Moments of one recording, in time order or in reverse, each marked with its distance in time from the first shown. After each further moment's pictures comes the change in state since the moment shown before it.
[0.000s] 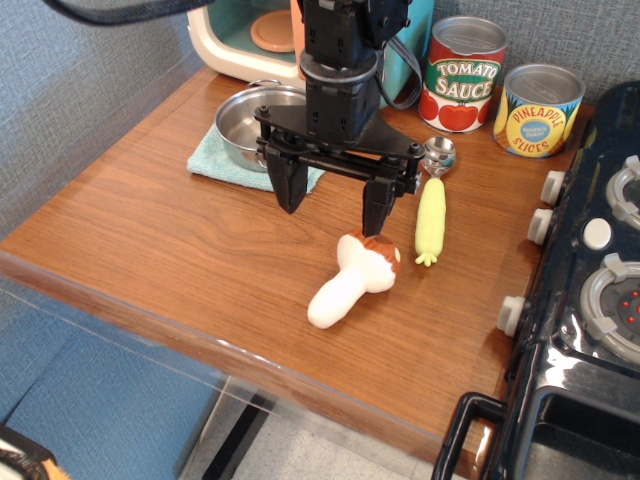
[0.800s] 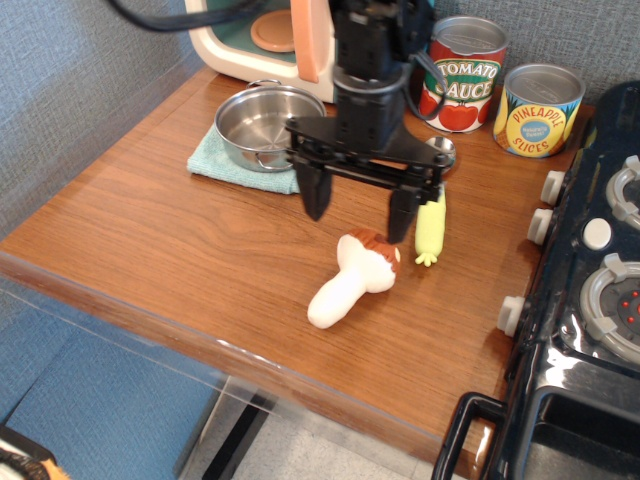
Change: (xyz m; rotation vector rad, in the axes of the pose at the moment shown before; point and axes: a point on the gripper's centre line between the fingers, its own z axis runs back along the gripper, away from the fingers) arm 0.018 -0.019 -0.020 -0.017 0.035 -0.010
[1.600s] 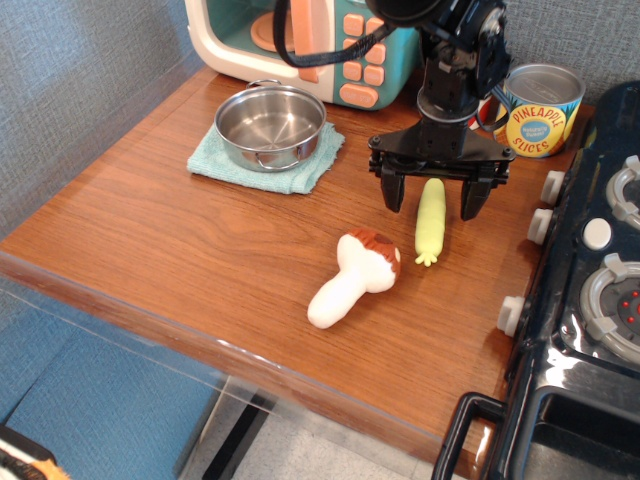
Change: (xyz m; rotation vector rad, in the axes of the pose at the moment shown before) arm 0.077 -0.026 -0.056 0.010 -0.178 0.240
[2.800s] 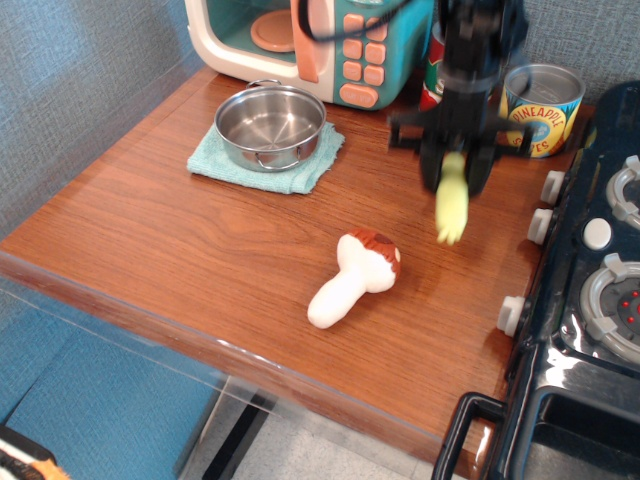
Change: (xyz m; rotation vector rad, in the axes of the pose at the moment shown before) arm 0.016 -0.018 0.043 -0.081 0.025 -0.023
